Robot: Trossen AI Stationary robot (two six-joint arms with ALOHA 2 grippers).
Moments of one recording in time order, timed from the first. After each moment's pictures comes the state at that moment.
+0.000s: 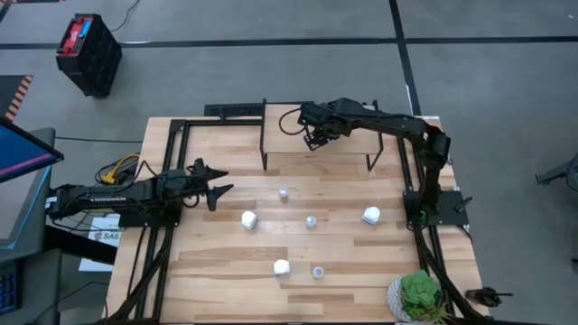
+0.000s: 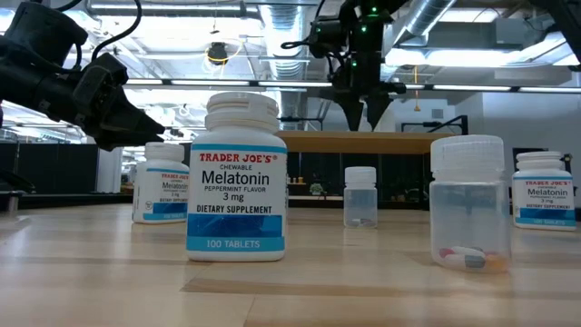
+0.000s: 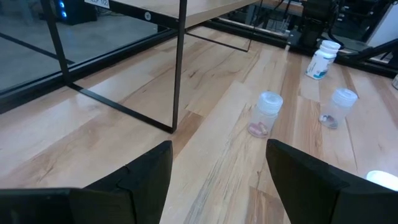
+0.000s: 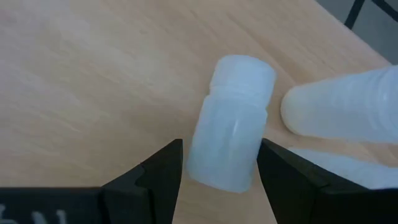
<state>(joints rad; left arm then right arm) 0.17 0.34 0.02 0.04 -0.19 -0.23 -0.41 1.89 1.74 -1.20 0.42 0.60</state>
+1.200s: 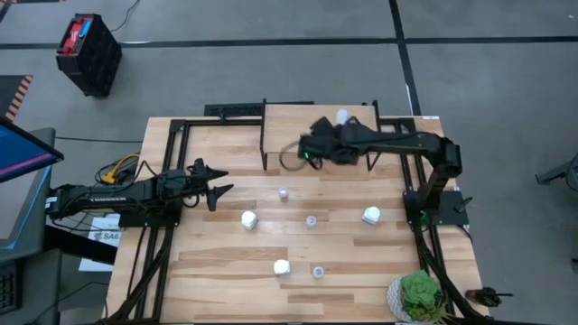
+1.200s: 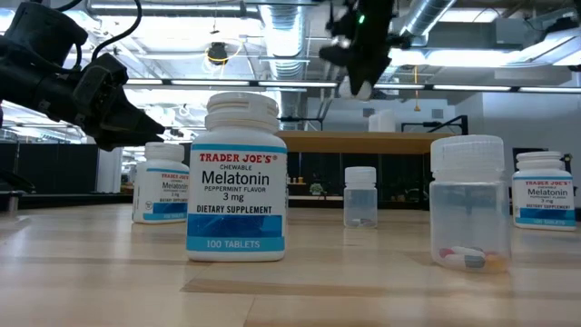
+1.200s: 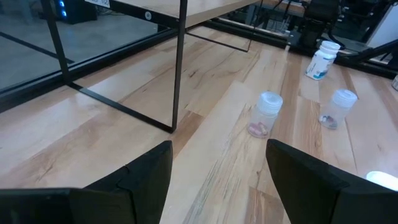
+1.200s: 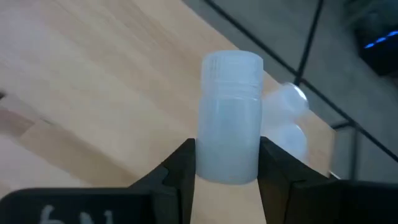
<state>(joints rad) 0.17 0.34 0.02 0.04 -0.19 -0.23 -0.13 1.78 1.74 -1.31 0.83 0.70</state>
